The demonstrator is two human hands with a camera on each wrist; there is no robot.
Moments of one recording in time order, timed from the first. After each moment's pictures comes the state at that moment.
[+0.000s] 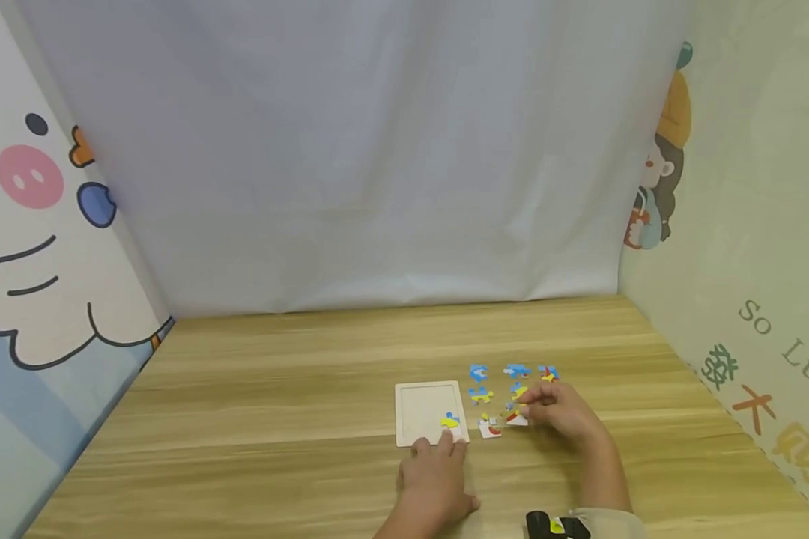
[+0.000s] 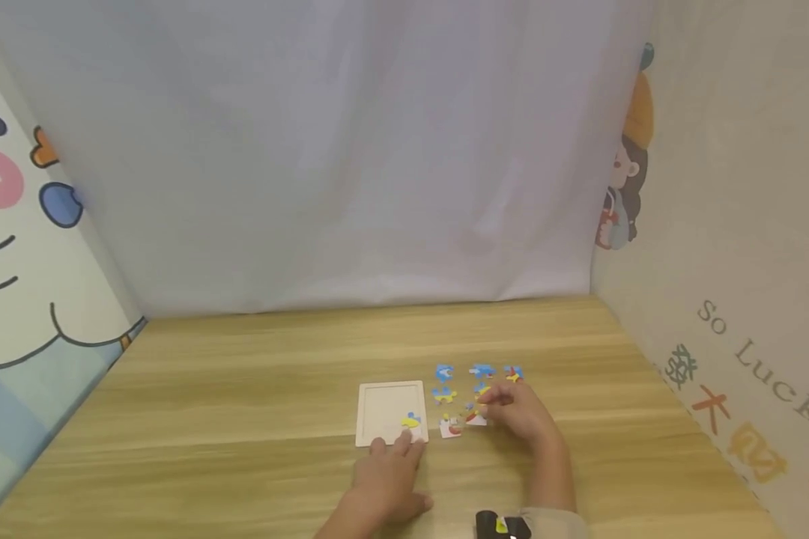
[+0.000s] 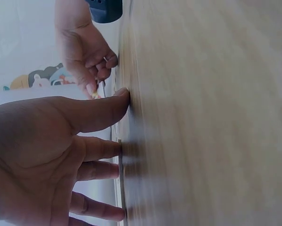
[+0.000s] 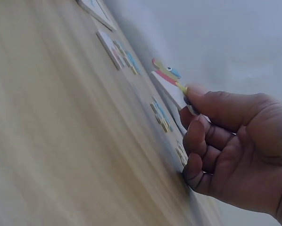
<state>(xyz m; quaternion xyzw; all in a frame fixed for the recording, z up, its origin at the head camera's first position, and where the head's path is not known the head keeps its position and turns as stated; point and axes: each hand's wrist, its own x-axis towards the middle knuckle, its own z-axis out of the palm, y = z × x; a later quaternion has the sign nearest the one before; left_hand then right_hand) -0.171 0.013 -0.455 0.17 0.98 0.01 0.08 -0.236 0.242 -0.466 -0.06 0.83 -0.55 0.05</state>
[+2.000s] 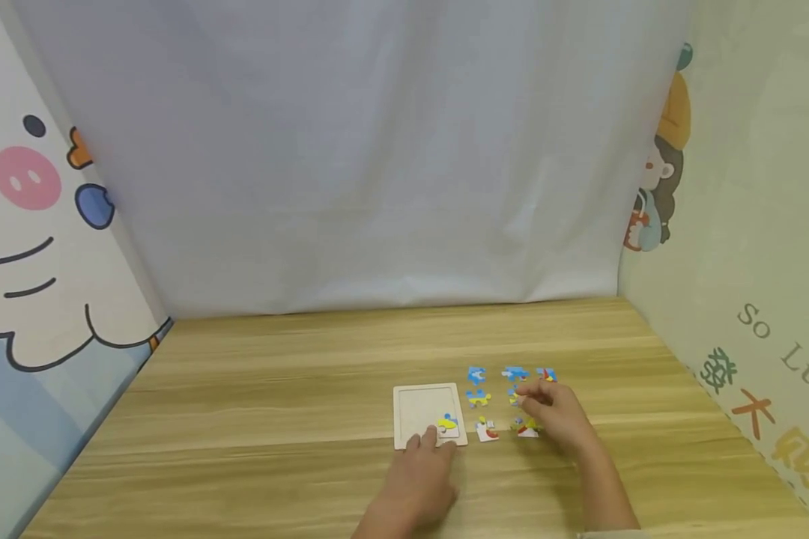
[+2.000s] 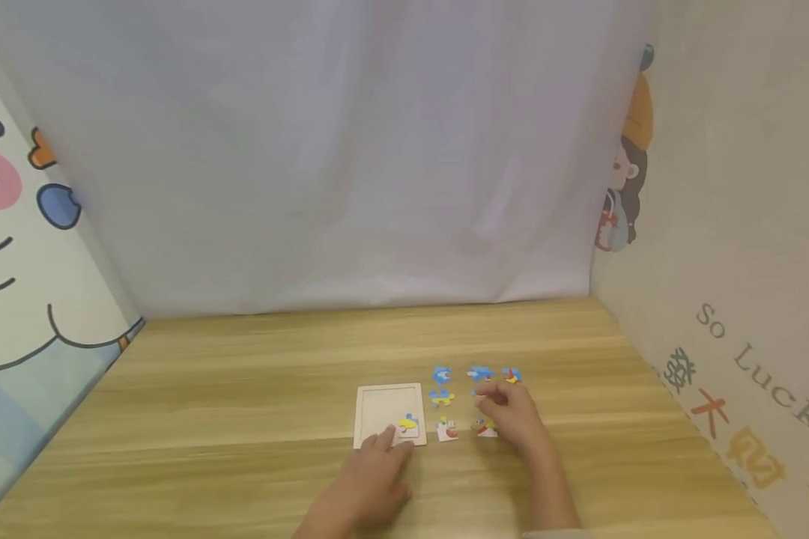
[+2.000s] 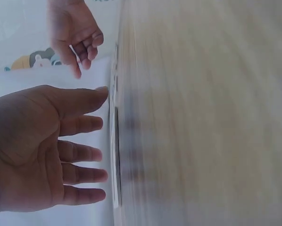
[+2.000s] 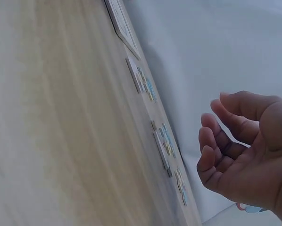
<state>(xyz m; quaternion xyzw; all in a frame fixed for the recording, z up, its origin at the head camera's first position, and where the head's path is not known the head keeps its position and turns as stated) -0.176 -0.013 -0.455 0.24 0.96 0.11 0.03 -0.223 0.224 -0.453 -0.02 0.85 -0.53 -0.02</state>
